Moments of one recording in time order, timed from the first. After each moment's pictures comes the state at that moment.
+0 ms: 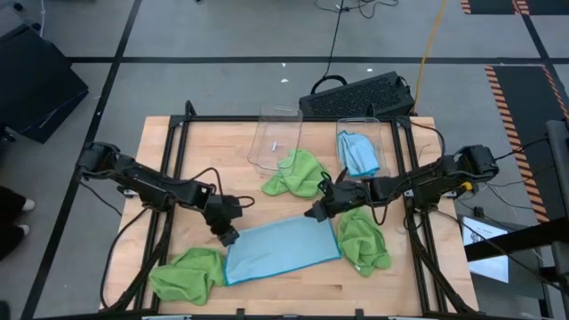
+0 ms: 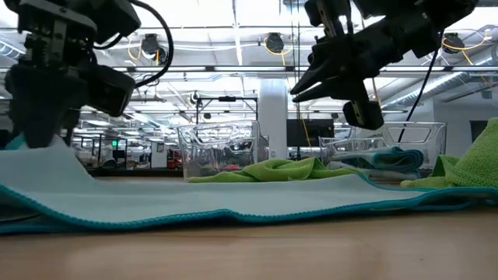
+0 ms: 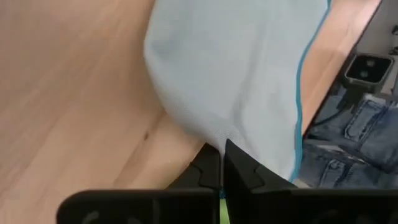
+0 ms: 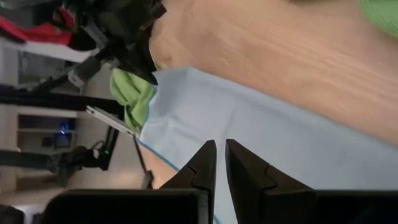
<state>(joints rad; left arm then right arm) -0.22 1.34 0.57 -0.24 0.47 -1.04 0.14 1.44 0.65 0.26 -0.05 1.23</state>
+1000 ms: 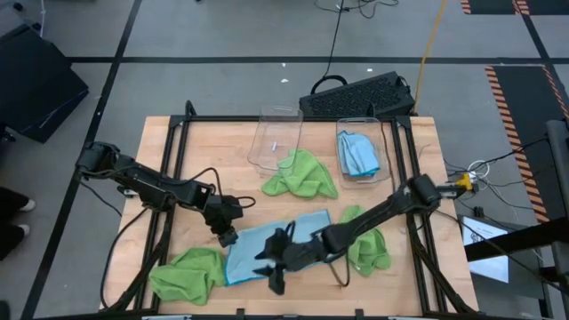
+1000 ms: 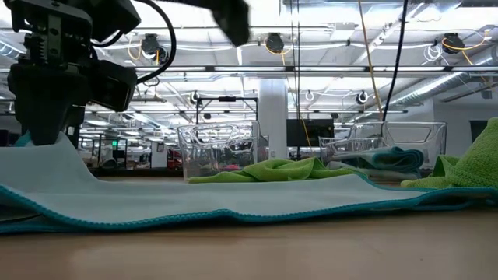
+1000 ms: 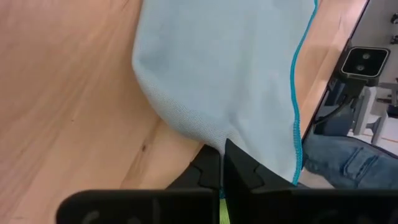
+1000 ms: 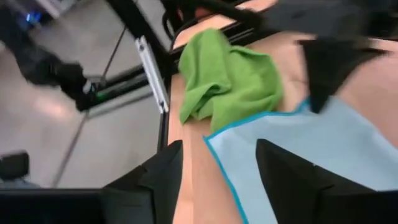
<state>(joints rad) -0.22 1.34 0.57 -0.23 0.45 -0.96 0.45 2.05 1.51 0.08 0.23 0.62</state>
